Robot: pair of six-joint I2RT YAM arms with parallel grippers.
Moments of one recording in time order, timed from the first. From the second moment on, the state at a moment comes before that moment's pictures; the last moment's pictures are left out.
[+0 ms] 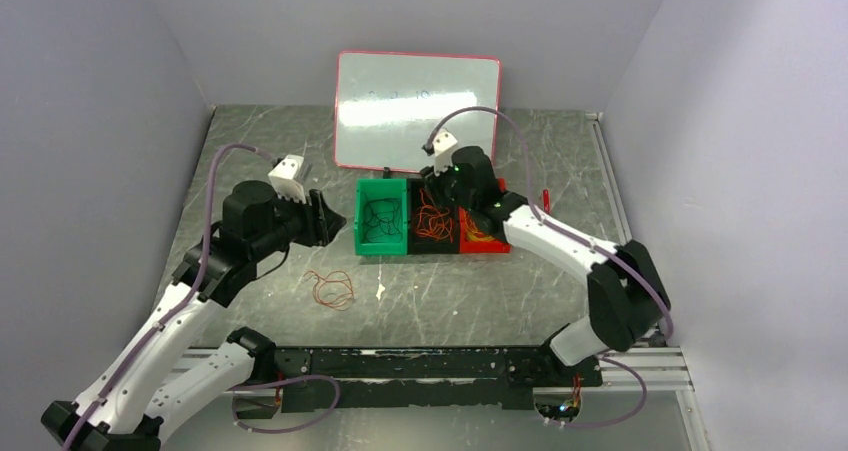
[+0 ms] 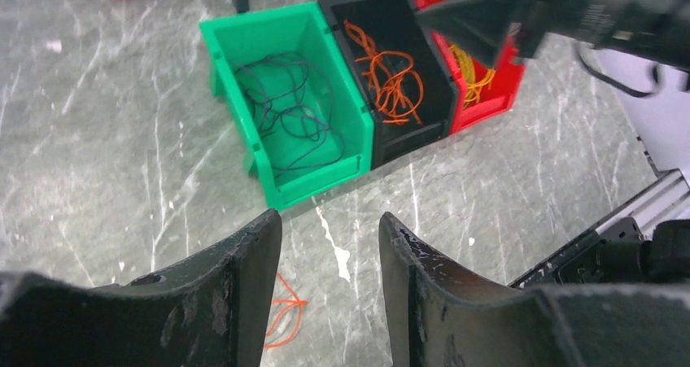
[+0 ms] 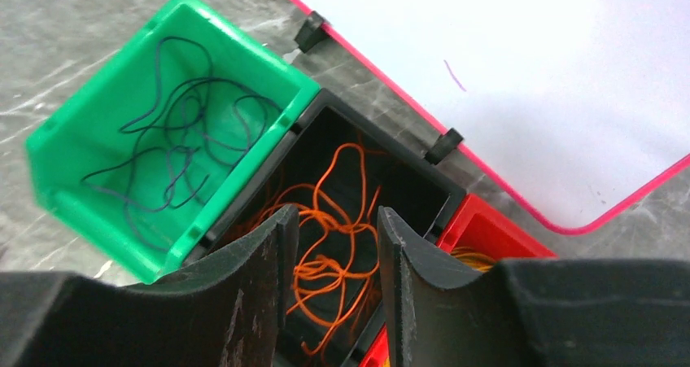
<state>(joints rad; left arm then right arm) -0.50 0.78 0.88 -0.50 0.11 -0.34 0.63 1.53 1.02 0.03 0.05 -0.12</state>
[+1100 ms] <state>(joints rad) -0.89 0.87 0.43 -0.47 -0.31 -1.06 0.70 1.22 0.71 0.08 0.07 0.12</state>
